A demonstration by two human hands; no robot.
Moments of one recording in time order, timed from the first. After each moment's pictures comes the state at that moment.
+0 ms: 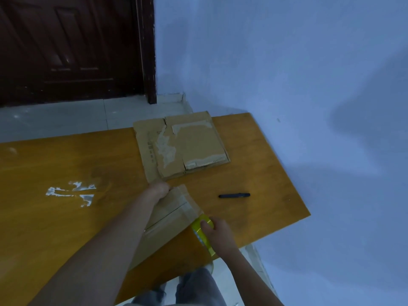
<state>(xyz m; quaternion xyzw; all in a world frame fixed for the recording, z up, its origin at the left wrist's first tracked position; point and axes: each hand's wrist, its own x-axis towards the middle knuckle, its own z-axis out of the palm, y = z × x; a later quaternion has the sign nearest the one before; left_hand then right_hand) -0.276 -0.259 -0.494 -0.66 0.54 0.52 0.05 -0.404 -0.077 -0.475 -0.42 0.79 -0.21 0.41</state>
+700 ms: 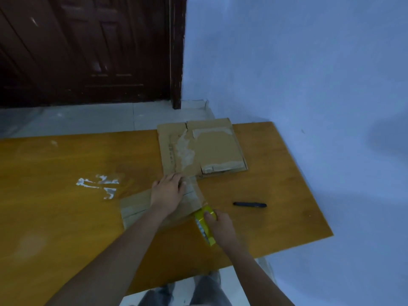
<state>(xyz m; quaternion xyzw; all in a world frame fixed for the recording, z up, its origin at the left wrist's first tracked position) -0.250 -0.220 -0.477 -0.59 0.78 0.21 -0.05 -0.400 -0.112 -0.478 -0.46 0.74 -0.25 0.43</state>
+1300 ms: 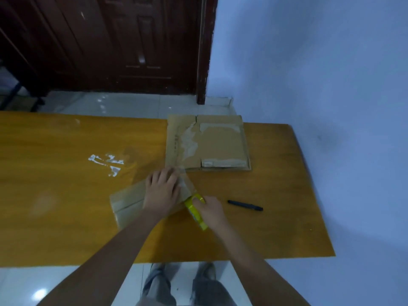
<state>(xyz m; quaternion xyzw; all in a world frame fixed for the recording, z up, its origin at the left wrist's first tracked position) -0.271 -0.165 -0.479 -0.64 0.76 0.10 -0.09 -0.436 -0.134 -0.467 -0.54 0.67 -0.15 0.48</state>
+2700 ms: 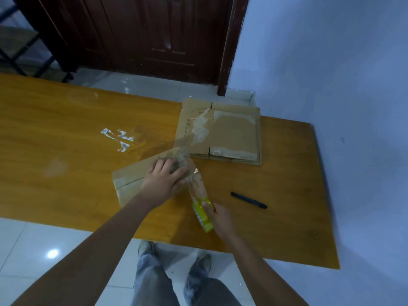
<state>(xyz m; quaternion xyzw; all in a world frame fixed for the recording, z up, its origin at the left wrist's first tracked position) -0.266 -0.141 -0.493 -0.58 0.81 -0.02 -0.07 -0.479 -0.096 -0.541 -0.56 0.63 -0.16 0.51</state>
